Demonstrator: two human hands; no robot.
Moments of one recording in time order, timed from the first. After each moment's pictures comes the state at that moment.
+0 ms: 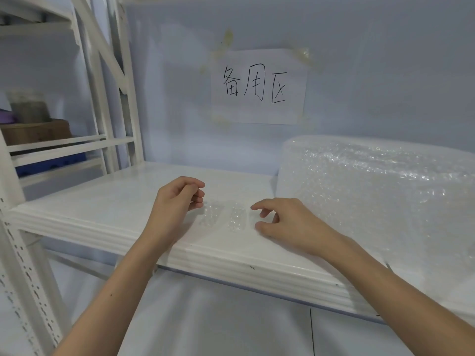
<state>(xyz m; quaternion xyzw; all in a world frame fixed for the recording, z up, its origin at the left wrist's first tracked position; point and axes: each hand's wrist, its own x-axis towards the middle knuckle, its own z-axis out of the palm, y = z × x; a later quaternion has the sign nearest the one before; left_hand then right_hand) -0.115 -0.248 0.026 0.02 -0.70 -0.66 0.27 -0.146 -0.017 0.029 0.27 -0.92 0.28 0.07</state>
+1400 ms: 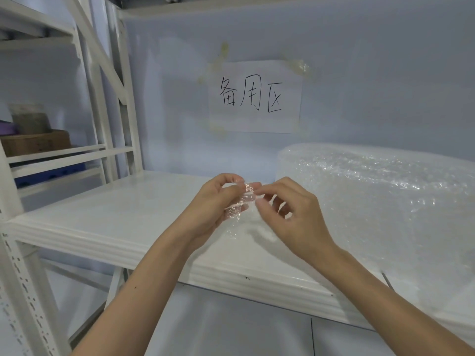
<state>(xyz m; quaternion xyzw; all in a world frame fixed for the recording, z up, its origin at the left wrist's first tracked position) -0.115 -0.192 0.059 -0.13 -0.65 -0.75 0.06 -0.122 -0.021 0.045 0.37 -0.73 0.46 0.34</state>
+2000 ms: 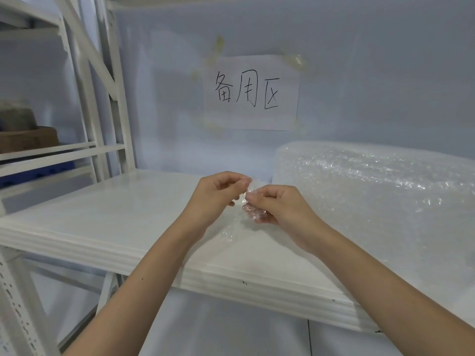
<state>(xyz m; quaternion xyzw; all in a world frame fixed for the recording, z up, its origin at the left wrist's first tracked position) -0.145 -0.191 0.053 -0.13 -0.74 -0.64 0.18 -0.151 -0.027 0.055 0.22 -0.72 0.66 -0.03</state>
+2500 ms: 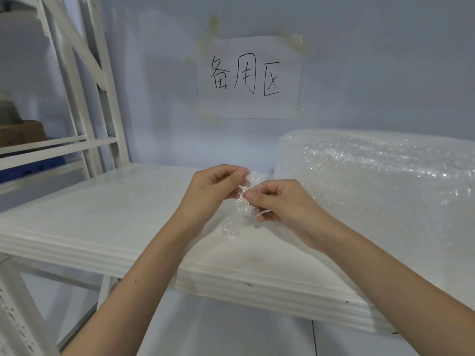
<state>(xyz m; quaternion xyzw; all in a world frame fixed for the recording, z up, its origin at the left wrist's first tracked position) -0.158 -0.199 0.044 -0.16 -0.70 -0.68 0.18 -0.159 -0.031 0.049 0.23 -0.73 0.65 -0.04</state>
